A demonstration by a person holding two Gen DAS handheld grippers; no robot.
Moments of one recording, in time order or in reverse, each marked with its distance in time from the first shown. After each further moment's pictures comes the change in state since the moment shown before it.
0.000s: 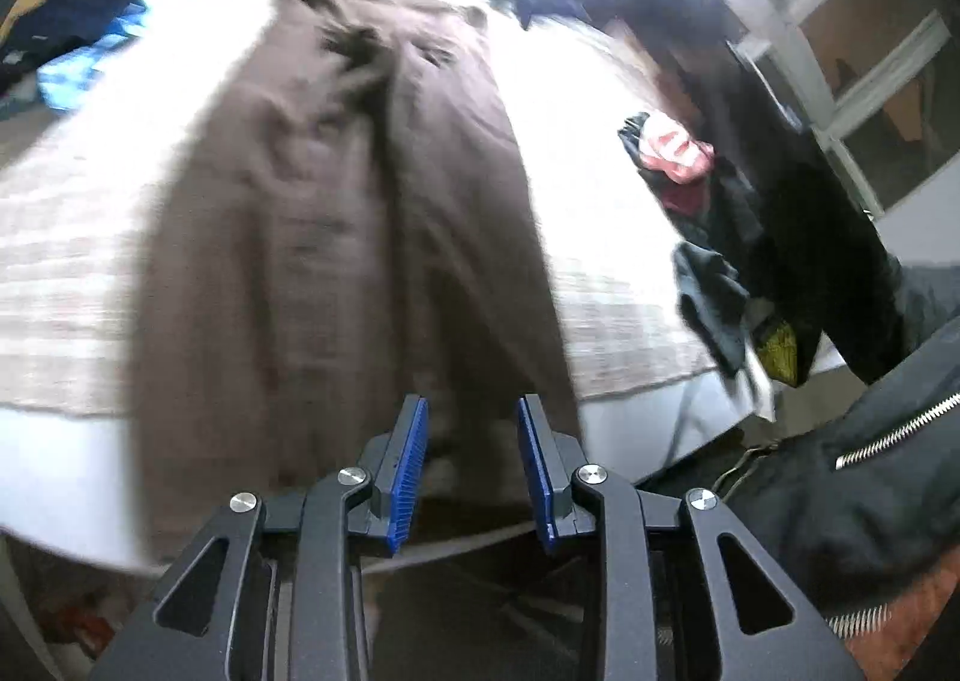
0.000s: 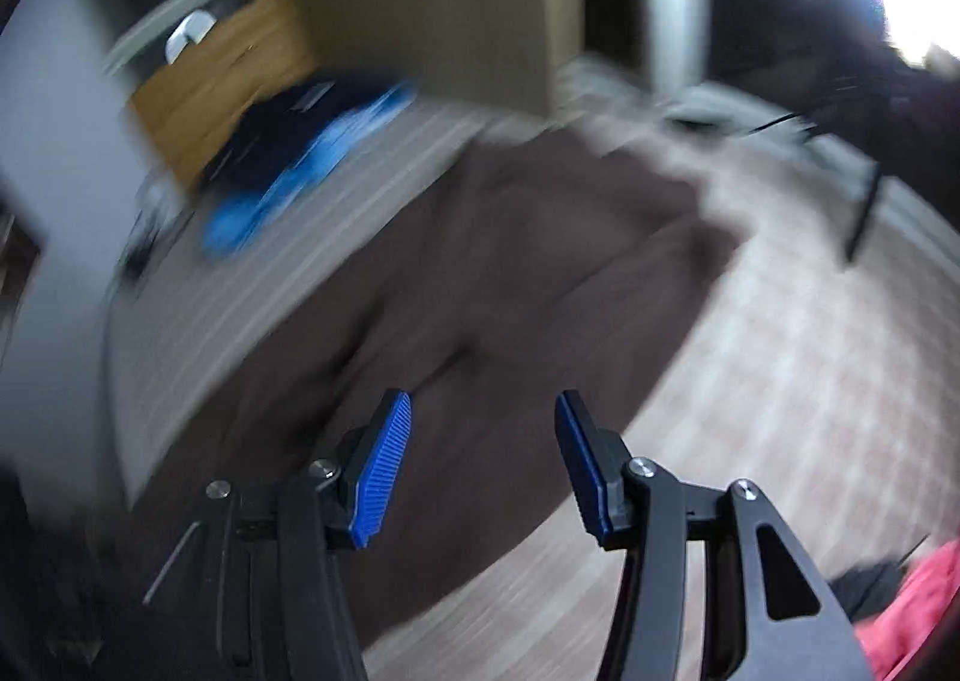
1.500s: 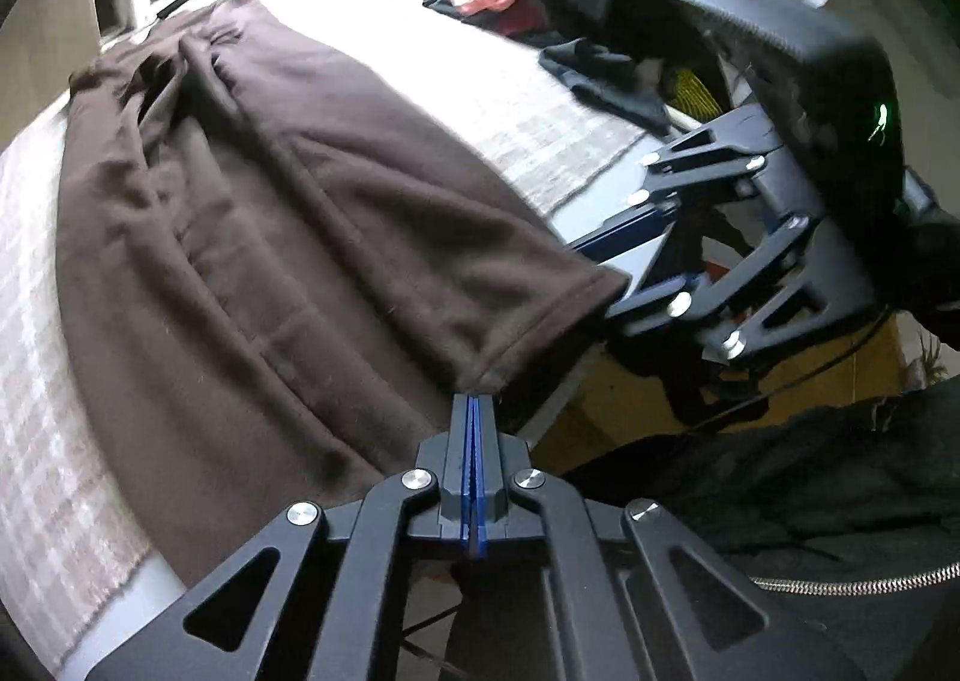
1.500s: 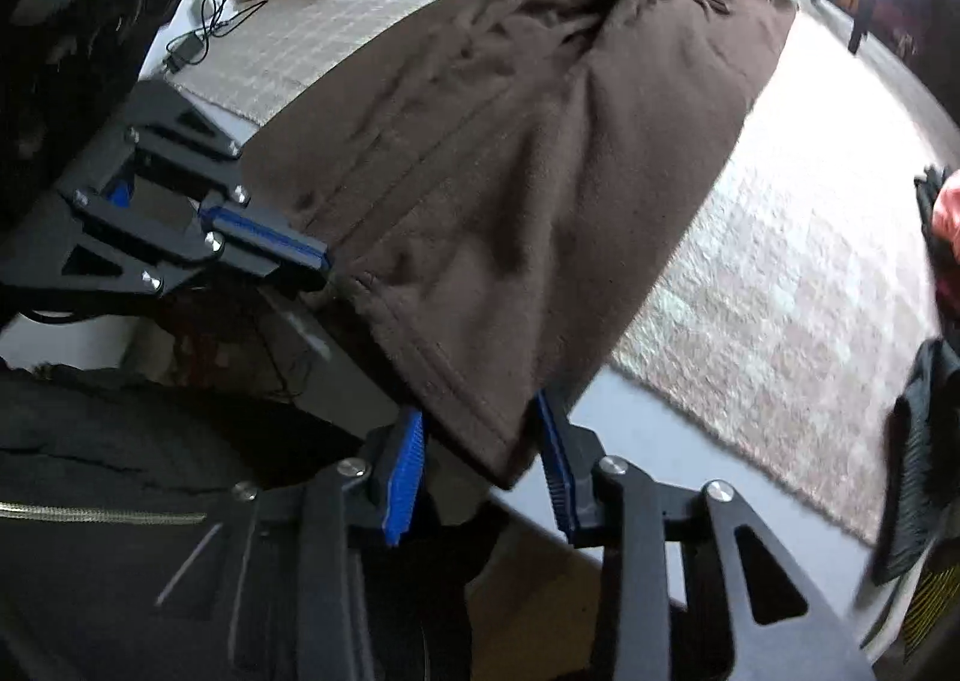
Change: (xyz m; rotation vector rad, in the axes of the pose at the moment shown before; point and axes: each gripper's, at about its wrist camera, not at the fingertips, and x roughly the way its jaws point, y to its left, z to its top) left arm 0.035 0.009 -0.024 0.653 0.170 -0.169; right arm -0.001 0.195 -0.196 0.106 0.172 -0.135
